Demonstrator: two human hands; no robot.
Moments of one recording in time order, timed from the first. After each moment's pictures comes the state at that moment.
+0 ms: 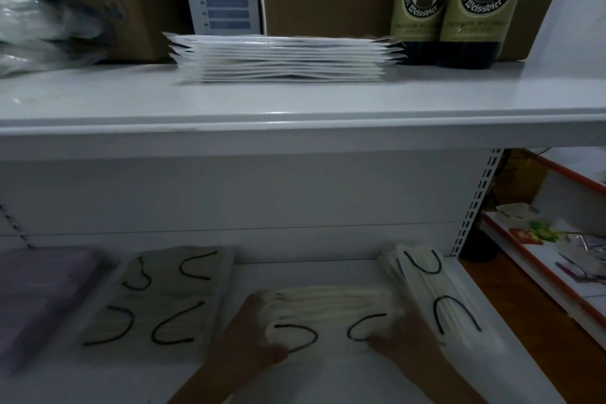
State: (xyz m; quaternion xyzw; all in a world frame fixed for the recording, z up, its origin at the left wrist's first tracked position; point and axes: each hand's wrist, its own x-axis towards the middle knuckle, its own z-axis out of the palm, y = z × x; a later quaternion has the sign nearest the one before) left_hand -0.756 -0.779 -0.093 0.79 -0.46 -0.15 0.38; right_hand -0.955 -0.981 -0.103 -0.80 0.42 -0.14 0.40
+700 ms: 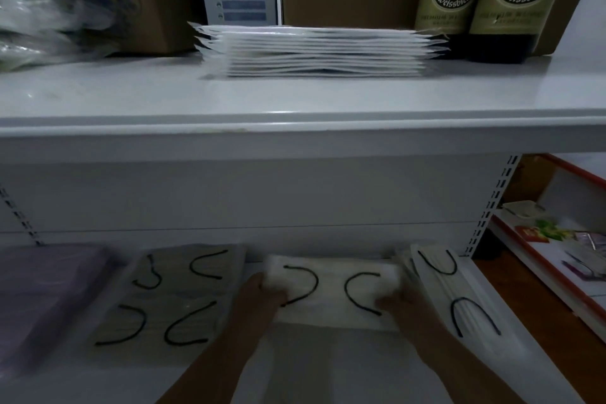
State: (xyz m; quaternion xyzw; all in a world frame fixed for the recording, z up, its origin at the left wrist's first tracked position) left_hand -0.730 -0.818 -0.088 0.78 -0.16 -0.26 0.55; right_hand -0.915 -0.994 -0.096 -0.67 0.47 -0.16 0.55
